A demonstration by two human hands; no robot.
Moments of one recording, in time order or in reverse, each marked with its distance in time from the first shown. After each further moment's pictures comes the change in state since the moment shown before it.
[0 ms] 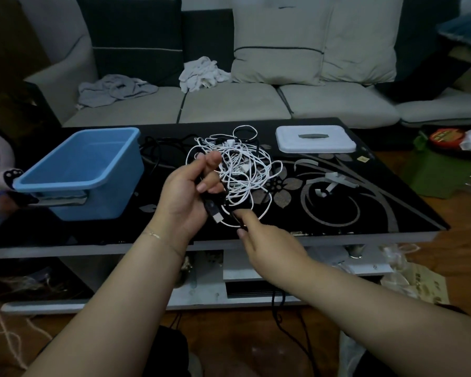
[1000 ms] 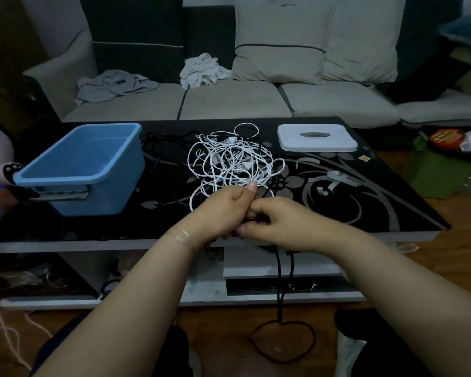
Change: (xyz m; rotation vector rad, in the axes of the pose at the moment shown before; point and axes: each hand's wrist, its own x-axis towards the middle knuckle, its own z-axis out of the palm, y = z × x) left_hand -0.010 -0.026 0.005 1.311 -0.237 -0.087; right_hand 0.017 0.006 -0.049 0.276 -0.195 -0.132
